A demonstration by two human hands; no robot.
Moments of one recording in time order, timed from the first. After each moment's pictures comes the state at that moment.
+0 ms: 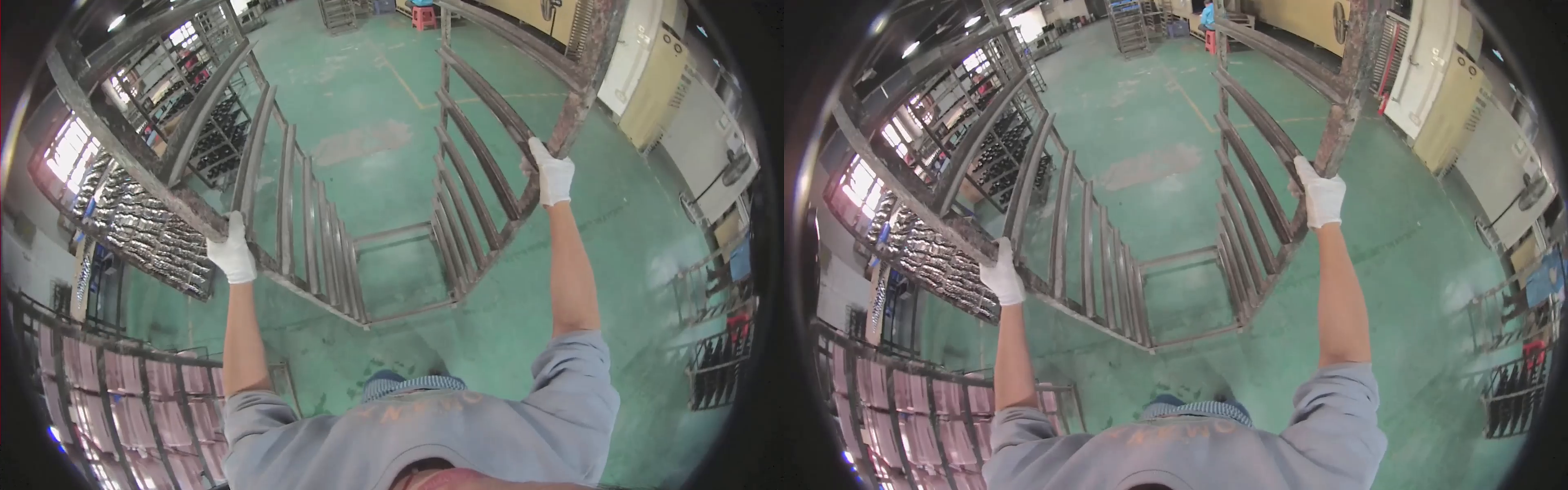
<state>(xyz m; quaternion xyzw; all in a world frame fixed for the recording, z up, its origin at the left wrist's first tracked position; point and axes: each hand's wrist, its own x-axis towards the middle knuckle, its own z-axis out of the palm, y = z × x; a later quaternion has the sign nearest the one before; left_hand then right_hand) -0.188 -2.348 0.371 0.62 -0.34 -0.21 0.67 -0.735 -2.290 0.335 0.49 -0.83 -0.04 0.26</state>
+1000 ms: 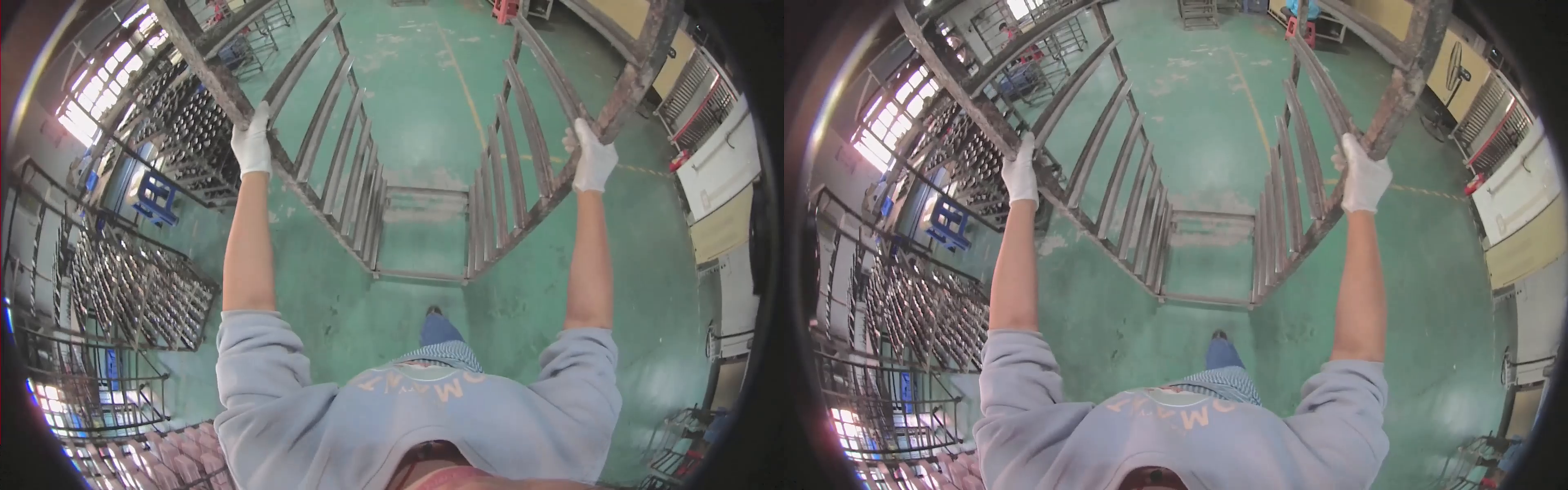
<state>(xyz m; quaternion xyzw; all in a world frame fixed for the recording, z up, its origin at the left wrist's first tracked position) -0.315 -3.202 0.355 0.66 -0.31 -0.29 0.62 -0.751 -3.133 0.386 0.20 -0.68 0.66 -0.26</state>
